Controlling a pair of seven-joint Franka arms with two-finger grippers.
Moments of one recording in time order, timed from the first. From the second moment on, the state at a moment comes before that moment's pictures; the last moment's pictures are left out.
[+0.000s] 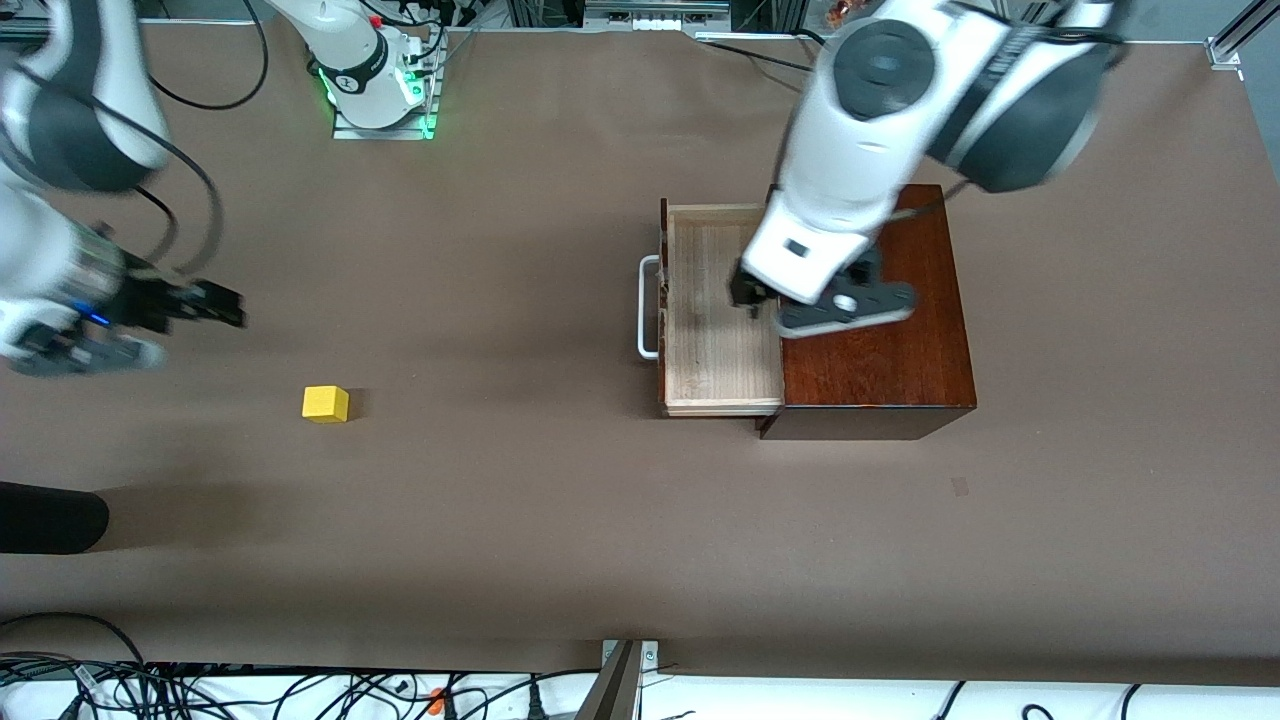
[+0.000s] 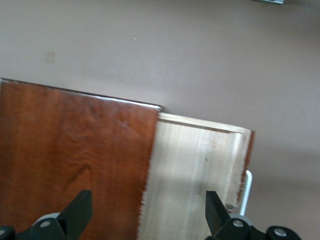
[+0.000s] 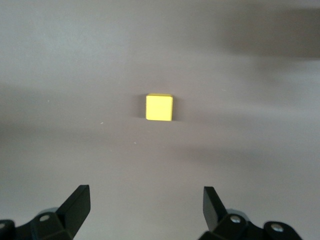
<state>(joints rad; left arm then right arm) -0.18 0.39 -0.42 -1.30 0.17 1.66 -0.77 0.08 0.24 -0.05 -1.68 0.01 1.81 -0.09</state>
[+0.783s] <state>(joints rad) -0.10 0.14 -0.11 -1.43 -0.01 1.54 -0.24 0.09 0.44 -0.07 -1.89 0.01 2.32 -0.01</state>
